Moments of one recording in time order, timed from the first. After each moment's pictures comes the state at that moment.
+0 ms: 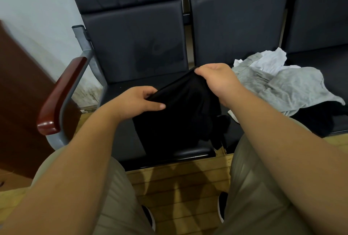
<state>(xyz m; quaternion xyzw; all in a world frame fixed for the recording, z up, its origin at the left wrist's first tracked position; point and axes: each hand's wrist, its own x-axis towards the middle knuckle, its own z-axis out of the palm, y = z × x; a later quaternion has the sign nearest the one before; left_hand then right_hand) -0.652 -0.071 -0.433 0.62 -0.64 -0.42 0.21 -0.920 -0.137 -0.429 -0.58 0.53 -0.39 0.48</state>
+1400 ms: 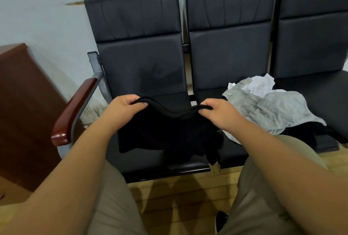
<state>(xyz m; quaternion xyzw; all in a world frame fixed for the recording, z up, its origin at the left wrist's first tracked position) -0.645 -0.035 -0.393 0.70 -0.55 -0.28 0.36 -0.961 -0.107 -0.442 -0.72 0.54 -0.28 0.33</state>
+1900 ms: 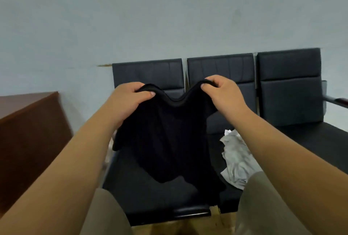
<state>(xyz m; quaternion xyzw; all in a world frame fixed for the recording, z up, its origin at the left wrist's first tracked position) -0.682 0.034 -0.196 0.60 -0.61 -0.21 0.48 -0.954 -0.060 -0.222 -0.68 0.43 -0.54 0.25</state>
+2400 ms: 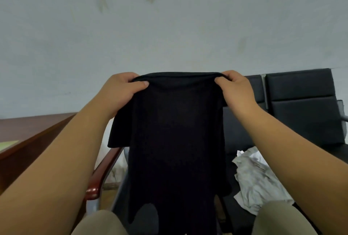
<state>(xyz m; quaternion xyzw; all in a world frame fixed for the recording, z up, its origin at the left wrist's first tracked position) -0.656 0.061 -0.106 0.60 -0.60 -0.14 0.51 -0.951 -0.054 -0.152 -0.60 0.38 -0.63 0.30</state>
